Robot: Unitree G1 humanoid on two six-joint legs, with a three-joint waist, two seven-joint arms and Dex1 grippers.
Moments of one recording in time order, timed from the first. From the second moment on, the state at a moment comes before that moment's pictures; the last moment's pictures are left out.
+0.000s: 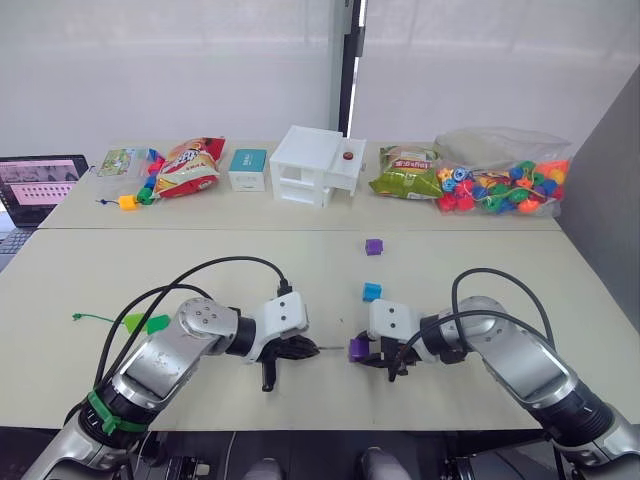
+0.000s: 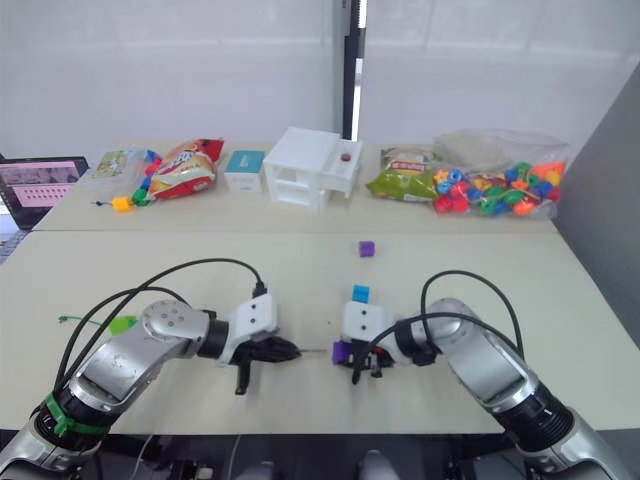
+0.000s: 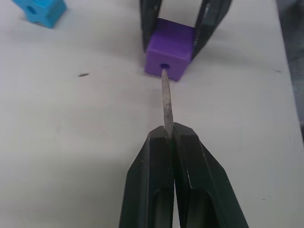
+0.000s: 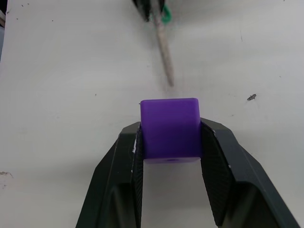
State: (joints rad) left arm -0.43 0.71 -0.36 -0.41 -0.25 0.75 -1.04; right arm -0.47 -0.75 0.42 -0.38 0.10 0.65 1.09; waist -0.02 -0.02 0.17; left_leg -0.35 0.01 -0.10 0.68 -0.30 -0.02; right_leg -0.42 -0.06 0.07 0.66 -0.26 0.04
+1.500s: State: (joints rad) left arm -0.49 0.60 -0.46 -0.33 -0.21 0.76 -1.01; right arm -0.47 -0.75 0.42 -0.43 0.10 0.73 1.10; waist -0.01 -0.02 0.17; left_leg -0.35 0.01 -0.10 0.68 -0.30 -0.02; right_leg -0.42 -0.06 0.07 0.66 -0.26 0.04
